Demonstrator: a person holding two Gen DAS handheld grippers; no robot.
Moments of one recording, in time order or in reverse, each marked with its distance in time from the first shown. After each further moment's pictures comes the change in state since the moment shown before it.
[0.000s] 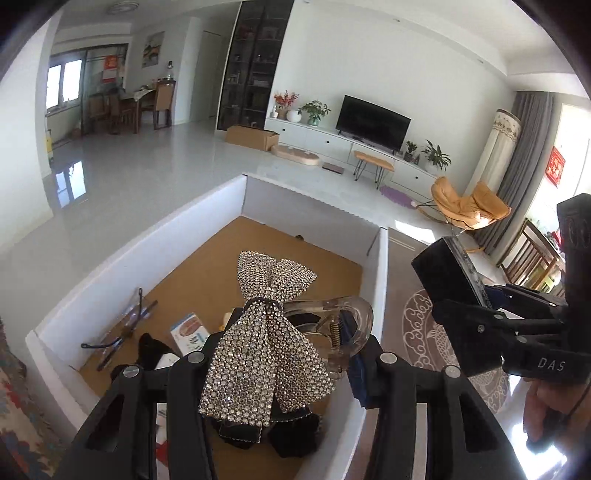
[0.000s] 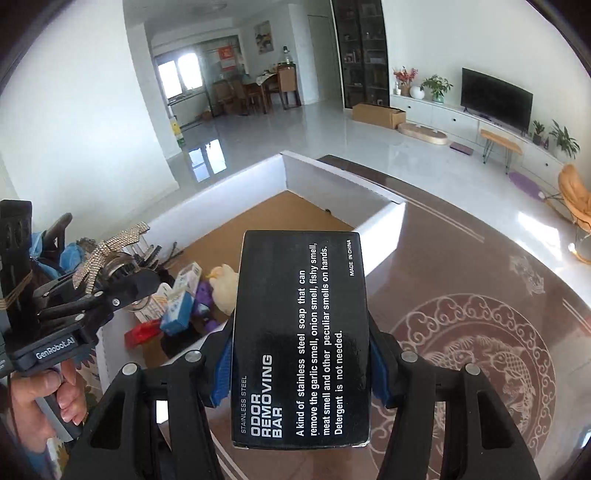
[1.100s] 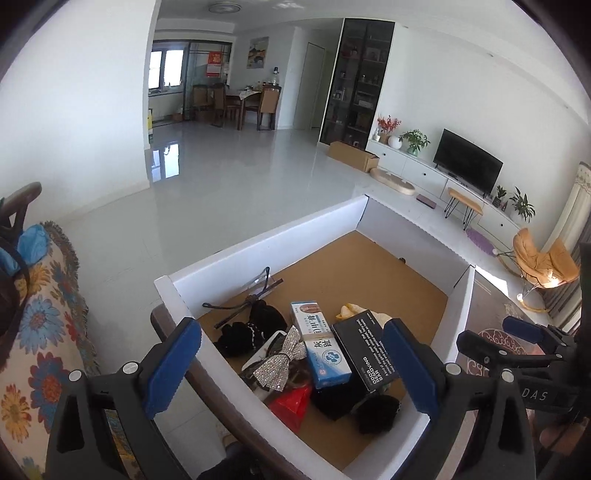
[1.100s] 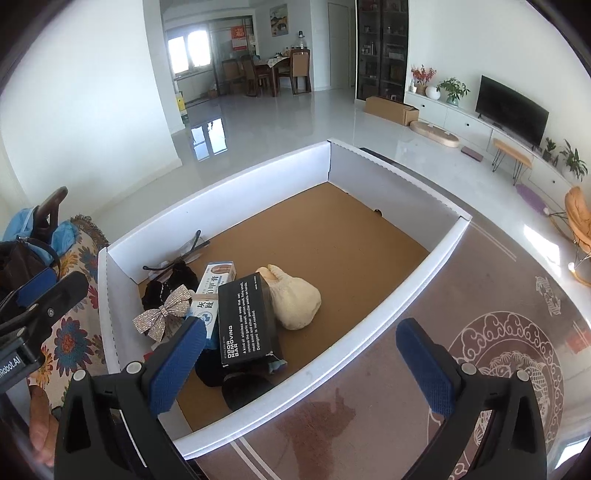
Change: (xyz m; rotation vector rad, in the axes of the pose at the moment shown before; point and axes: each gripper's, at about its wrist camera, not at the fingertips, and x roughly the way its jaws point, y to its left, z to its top) left arm -0.064 0.048 -0.030 -0.230 -0.087 0.300; right arm 0.046 0.084 0.016 -0.064 0.073 -0.069
